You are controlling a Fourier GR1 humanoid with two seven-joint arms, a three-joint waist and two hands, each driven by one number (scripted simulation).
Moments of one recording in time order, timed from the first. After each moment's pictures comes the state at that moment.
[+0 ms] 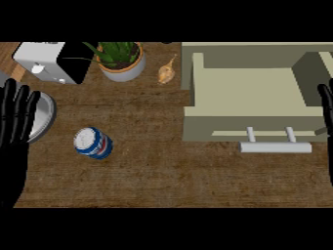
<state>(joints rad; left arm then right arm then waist) 0.02 0.11 -0.02 -2.10 -0.01 0.02 -0.02 -0.02 -0.10 -0.03 -2.10 0.04 -0.02 0.01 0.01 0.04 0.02</state>
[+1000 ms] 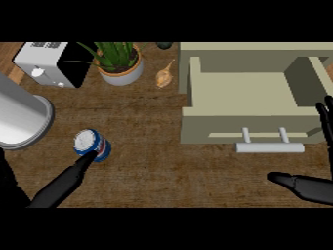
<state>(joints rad) 0.20 0.00 -0.27 -2.17 -0.63 0.88 0.56 0.05 -0.09 -0.11 -2.04 -0.04 -0.04 0.19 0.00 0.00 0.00</state>
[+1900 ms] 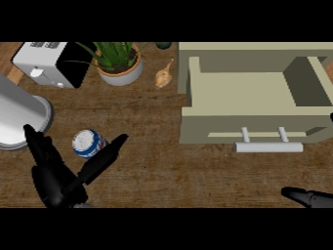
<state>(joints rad) 0.05 0.01 -0.33 -1.85 -0.63 1.07 0.61 0.14 -0.10 -0.16 -2.10 -0.08 0.02 0.15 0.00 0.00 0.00</state>
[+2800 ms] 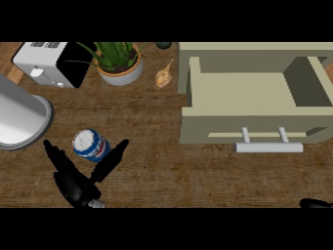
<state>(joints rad) 0.06 0.00 -0.31 -1.53 -0.05 1.24 0.05 0.17 -0.11 -0.23 -2.18 -0.14 0.05 0.20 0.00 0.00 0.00</state>
